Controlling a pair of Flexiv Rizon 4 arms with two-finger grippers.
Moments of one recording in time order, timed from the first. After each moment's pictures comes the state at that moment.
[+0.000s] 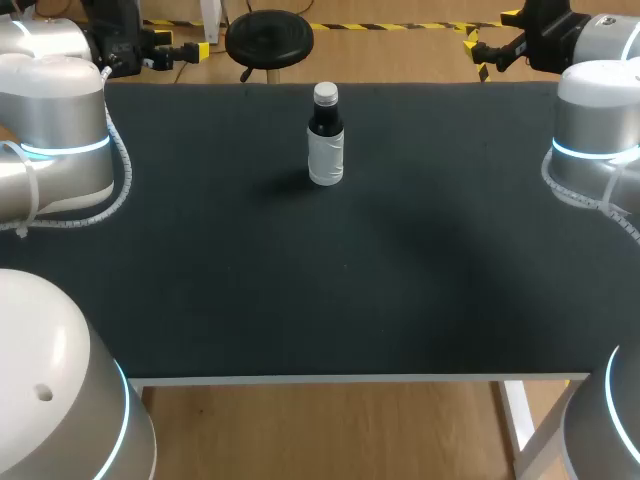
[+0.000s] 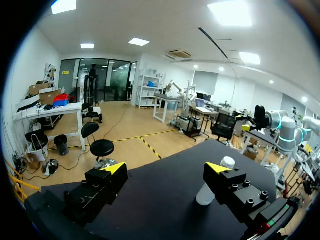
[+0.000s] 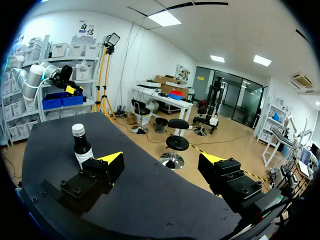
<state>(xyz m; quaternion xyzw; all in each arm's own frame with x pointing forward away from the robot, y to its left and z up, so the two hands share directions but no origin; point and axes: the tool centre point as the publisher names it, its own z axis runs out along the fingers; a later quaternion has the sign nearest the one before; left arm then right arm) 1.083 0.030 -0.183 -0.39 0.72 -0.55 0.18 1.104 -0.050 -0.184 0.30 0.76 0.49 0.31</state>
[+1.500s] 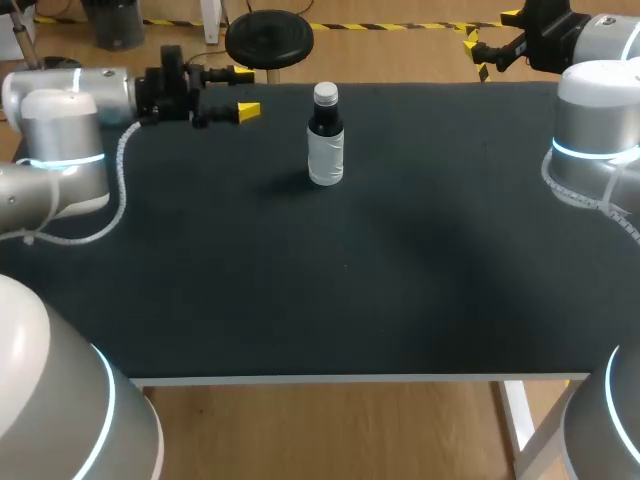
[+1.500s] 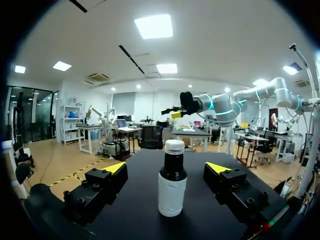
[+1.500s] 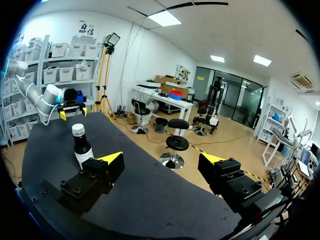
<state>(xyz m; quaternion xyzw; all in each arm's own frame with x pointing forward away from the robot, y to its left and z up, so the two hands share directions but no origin) 1.057 -0.080 -0.258 -0.05 0.72 -0.69 0.03 1.104 -0.050 -0.184 0.30 0.76 0.49 0.31</state>
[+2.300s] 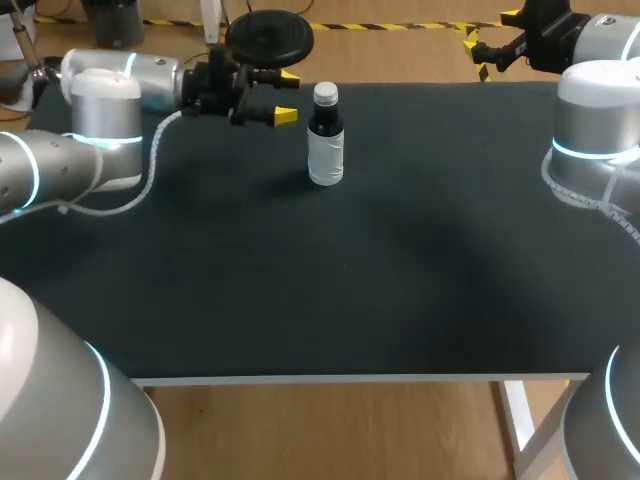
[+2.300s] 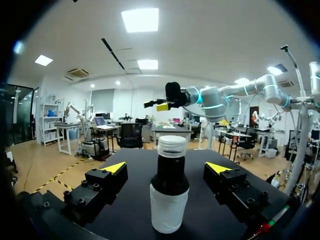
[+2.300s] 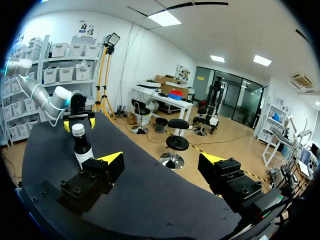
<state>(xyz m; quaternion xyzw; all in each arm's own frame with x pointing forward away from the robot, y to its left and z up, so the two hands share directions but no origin) 1.063 -0.151 -0.274 0.02 0.72 -0.69 -0.04 1.104 -0.050 -0.184 0.30 0.76 0.49 0.31</state>
